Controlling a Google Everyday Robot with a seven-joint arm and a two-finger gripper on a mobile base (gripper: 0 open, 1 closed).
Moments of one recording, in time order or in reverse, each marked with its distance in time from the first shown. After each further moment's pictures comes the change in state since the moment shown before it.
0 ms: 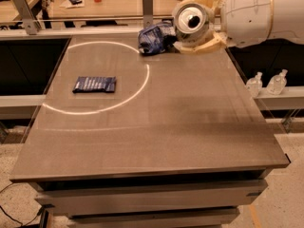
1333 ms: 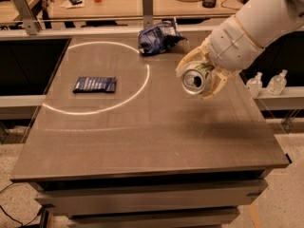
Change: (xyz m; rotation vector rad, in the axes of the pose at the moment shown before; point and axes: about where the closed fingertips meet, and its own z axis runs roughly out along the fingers) arm 0.068 0.094 -0.010 -0.596 0.437 -0.324
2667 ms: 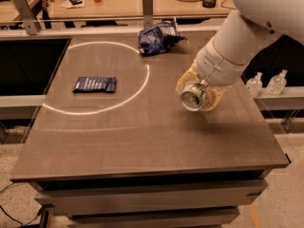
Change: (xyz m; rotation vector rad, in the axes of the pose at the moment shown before) arm 0.021 0.028 0.035 -0.184 0.204 -0.131
